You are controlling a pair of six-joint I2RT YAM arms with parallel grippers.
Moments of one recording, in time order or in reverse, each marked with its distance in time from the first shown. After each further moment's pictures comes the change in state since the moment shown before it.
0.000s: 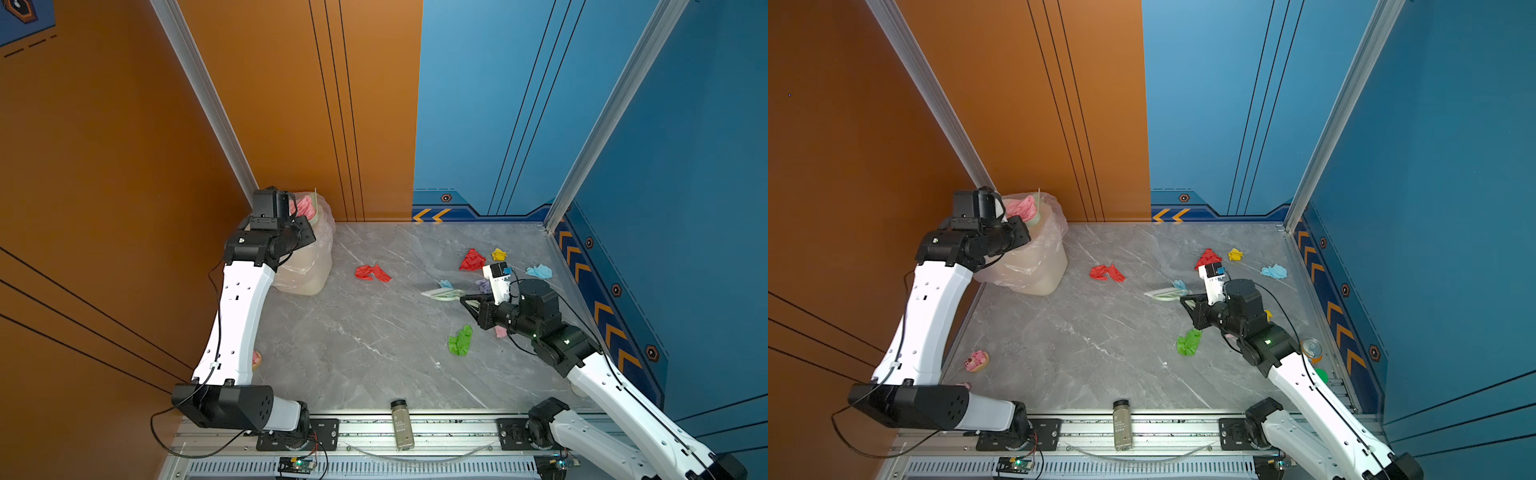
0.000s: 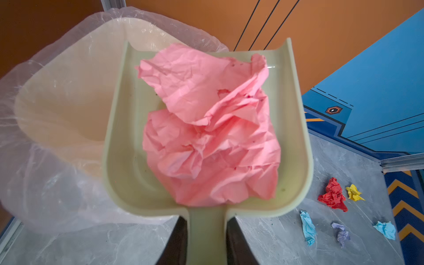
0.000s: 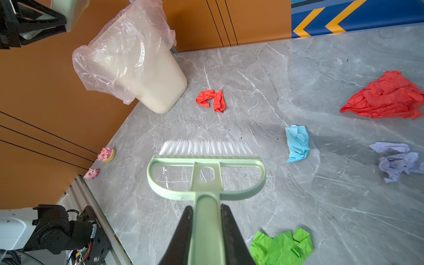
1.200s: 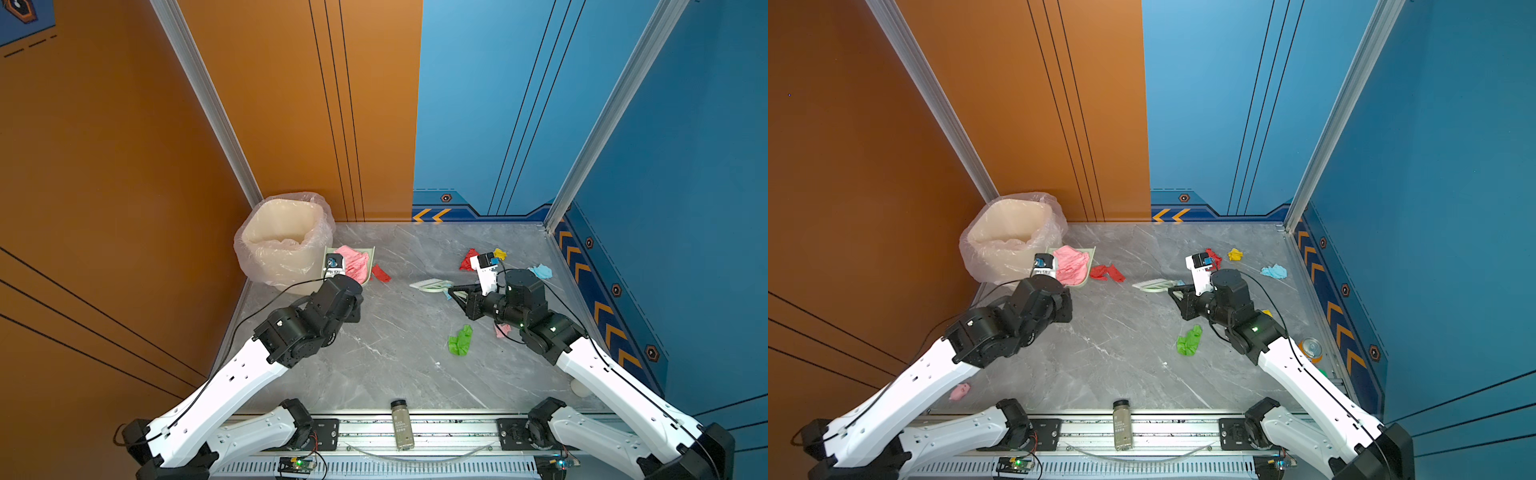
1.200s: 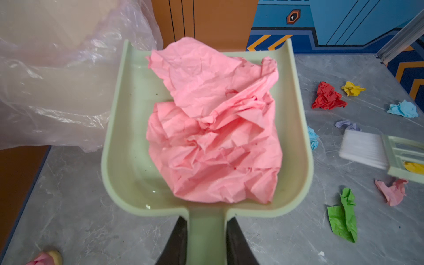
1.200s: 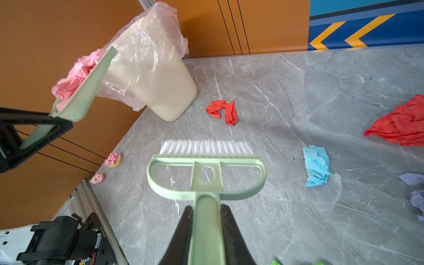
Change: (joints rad) left arm -0.747 -0.433 -0.519 0.036 -0.559 -0.076; right arm 0.073 0.113 0.076 0.078 0.030 0.015
